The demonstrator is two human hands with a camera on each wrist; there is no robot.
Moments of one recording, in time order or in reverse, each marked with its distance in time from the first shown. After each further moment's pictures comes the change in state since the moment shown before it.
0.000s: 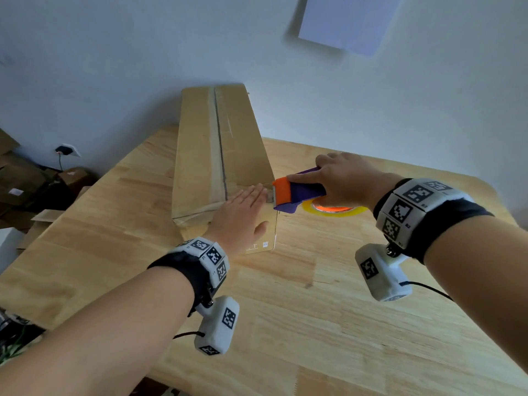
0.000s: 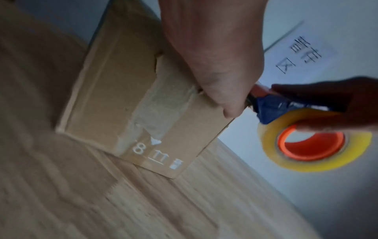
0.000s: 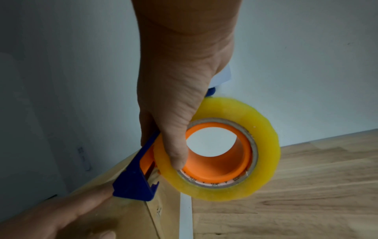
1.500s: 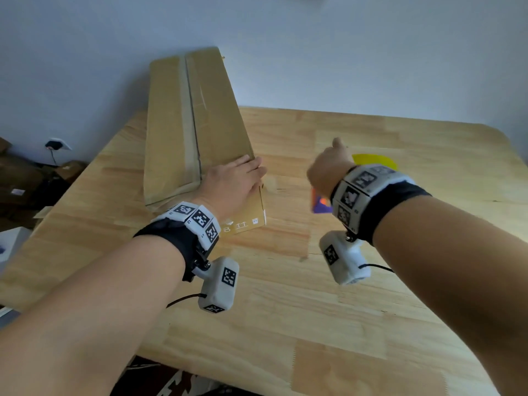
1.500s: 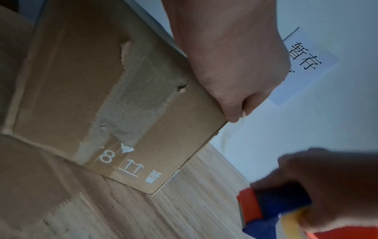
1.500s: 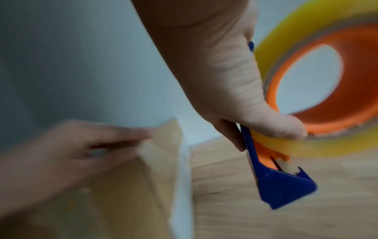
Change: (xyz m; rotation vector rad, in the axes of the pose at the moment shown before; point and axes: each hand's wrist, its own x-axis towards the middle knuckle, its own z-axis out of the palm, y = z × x) left_hand 0.039 0.006 0.003 -0.004 0.085 0.115; right_hand 0.004 -0.022 0.042 -0.099 -0.511 0.226
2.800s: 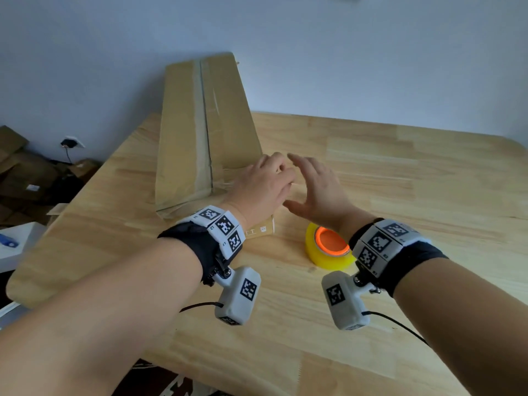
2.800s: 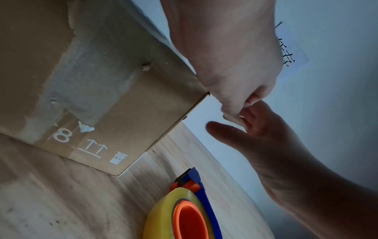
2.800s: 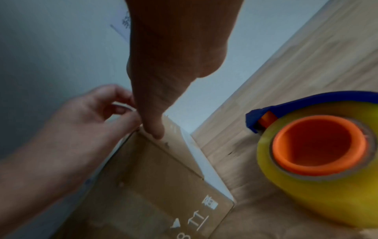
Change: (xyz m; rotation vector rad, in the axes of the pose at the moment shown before) left_hand 0.012 0.024 -0.015 -0.177 0.308 0.124; right_hand 0.014 -0.042 0.037 1.083 0.792 -0.144
